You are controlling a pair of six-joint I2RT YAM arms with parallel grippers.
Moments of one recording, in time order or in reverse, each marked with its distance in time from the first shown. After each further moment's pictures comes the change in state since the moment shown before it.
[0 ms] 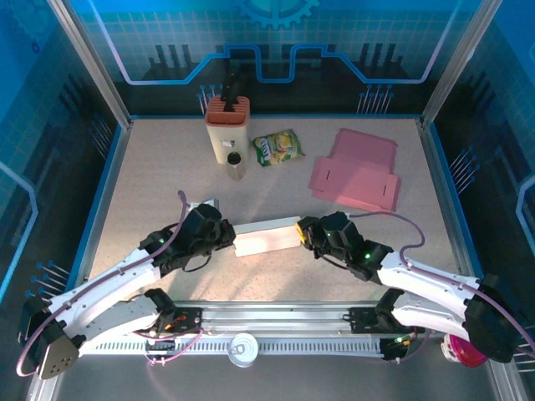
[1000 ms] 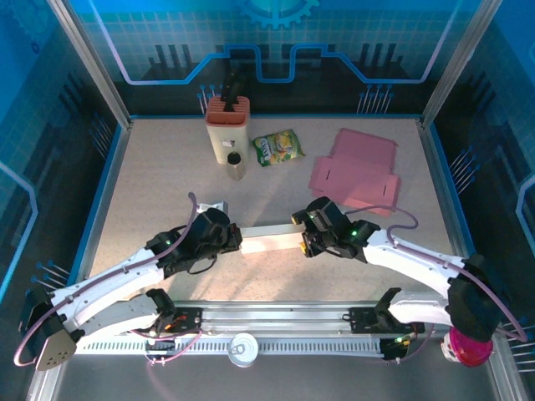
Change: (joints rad) left arm -0.091 0.026 0.010 0.019 -0.039 0.023; right arm -0.037 0.213 0.255 -0.361 -0.088 0.103
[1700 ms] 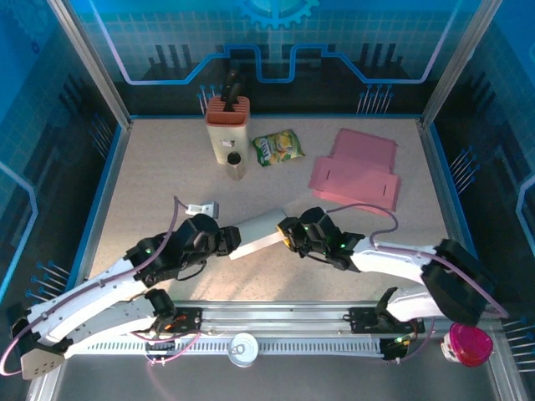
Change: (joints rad) left arm -0.063 -0.166 0.064 -0.155 -0.101 0.023; right arm 0.079 0.147 -0.153 0.549 0.000 -0.189
